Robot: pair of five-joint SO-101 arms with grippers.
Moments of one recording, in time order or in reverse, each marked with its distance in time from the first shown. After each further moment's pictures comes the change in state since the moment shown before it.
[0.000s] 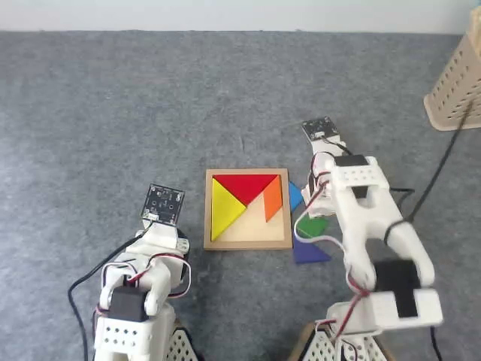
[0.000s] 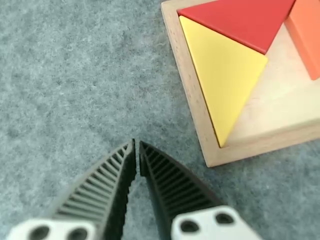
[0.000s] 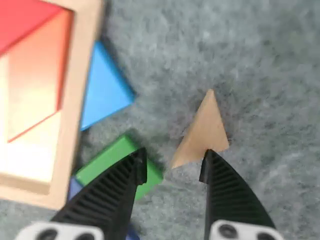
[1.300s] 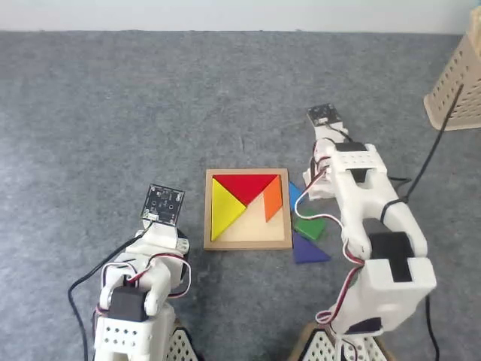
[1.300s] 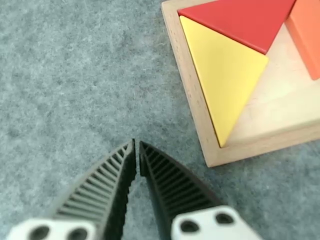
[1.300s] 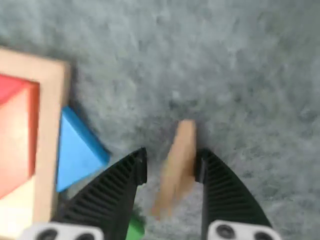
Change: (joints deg) left arm -0.1 0.0 0.0 0.0 0.0; right arm 2.3 9.8 -8.8 -5.2 -0.9
